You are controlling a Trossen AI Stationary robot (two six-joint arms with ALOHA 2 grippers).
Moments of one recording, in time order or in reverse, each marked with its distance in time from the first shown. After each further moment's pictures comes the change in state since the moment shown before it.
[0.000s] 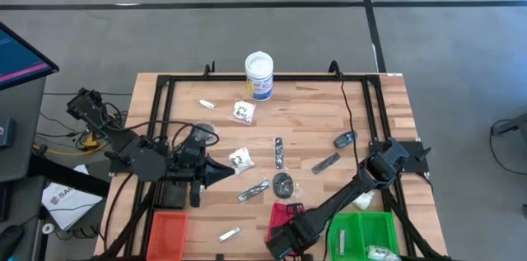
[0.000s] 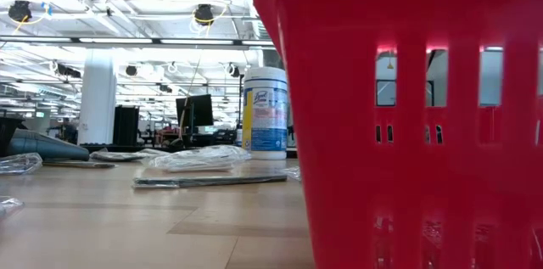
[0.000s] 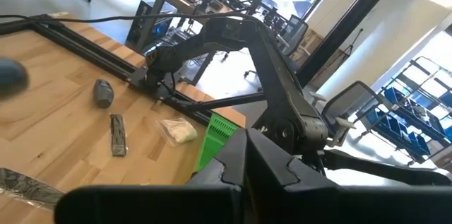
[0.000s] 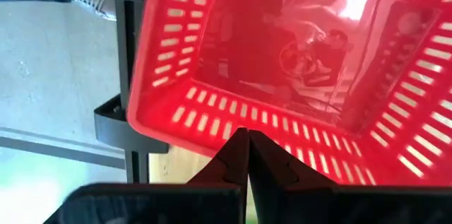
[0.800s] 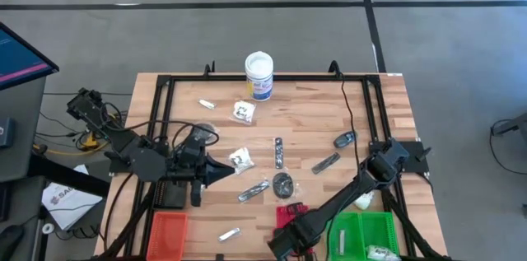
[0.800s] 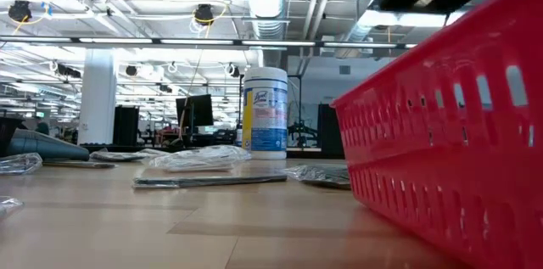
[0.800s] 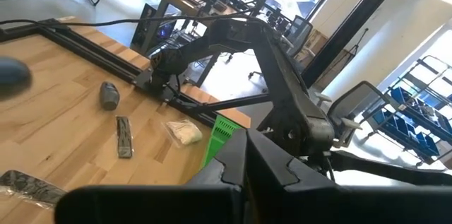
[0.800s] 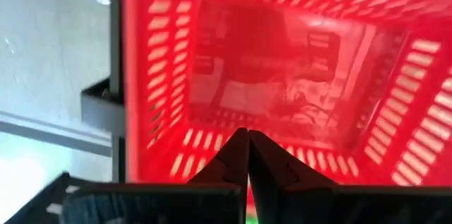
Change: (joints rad) left arm 0.001 0.000 0.000 -0.005 -0.017 0.012; right arm -0.006 -0.002 -0.015 -0.010 0.001 -0.078
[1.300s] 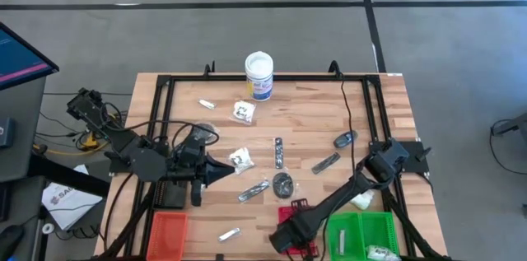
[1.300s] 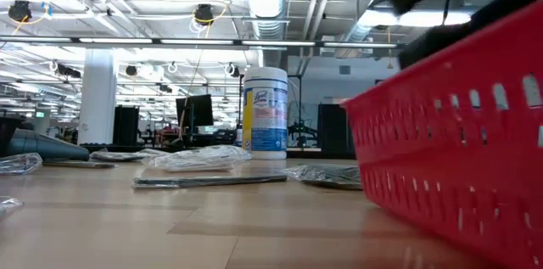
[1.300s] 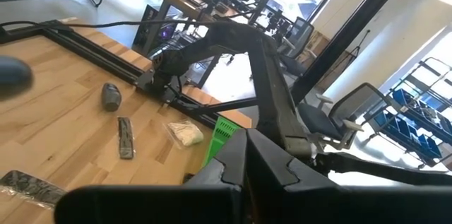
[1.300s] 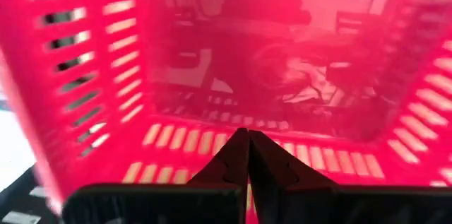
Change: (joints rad) left arm 0.000 0.000 0.000 0.001 -0.007 -0.002; right arm 0.005 0.000 -0.145 0.033 -0.053 0.001
